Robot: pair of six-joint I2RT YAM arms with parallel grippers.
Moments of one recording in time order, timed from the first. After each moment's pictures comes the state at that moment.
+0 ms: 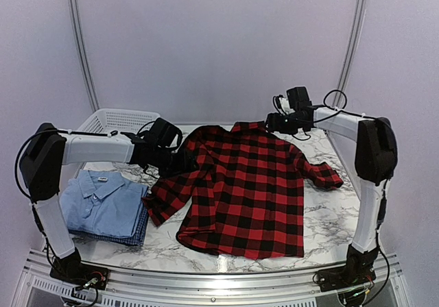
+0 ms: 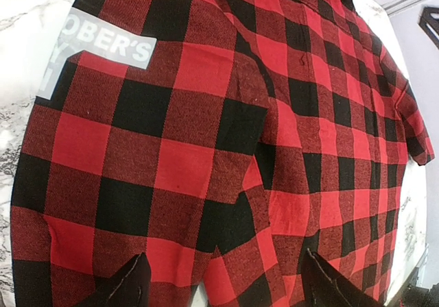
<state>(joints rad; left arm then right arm) -0.67 1.83 1.24 -0.27 0.09 -0.67 0.28 2.12 1.76 -0.37 -0.12 0.22</state>
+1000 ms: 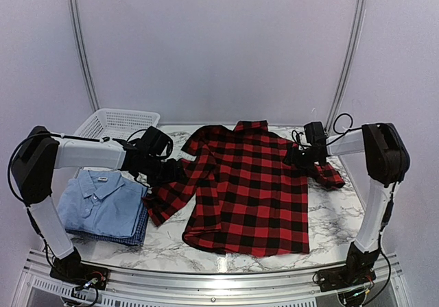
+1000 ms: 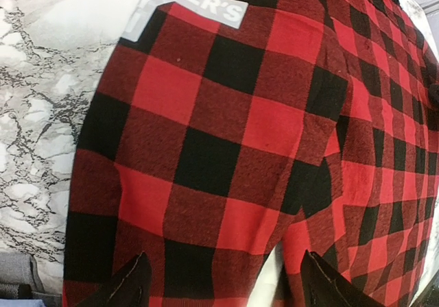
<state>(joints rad) -0.64 1.76 1.11 -0.30 0.03 -0.66 0.16 1.96 1.18 -0.14 -0.16 0.34</state>
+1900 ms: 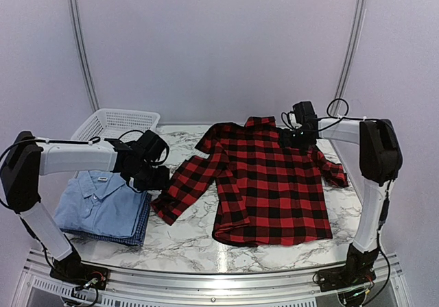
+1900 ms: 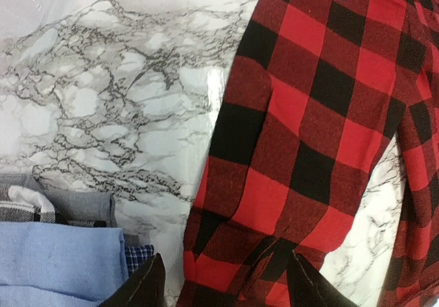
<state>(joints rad) -0.68 1.65 1.08 -0.52 -0.14 -0.62 0.22 2.04 1.50 -0.31 0.04 0.20</state>
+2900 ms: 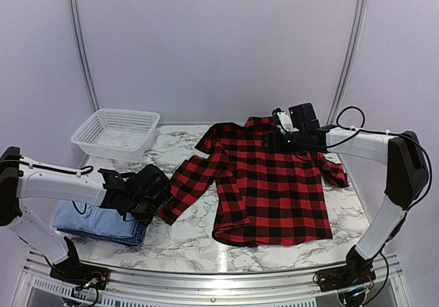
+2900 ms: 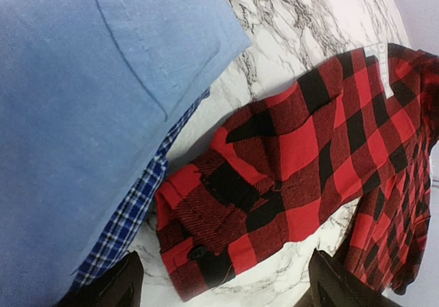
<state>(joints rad) -0.94 1.46 0.79 -0.42 -0.36 -1.66 0.42 1.69 1.20 -0.19 -0.09 0.19</state>
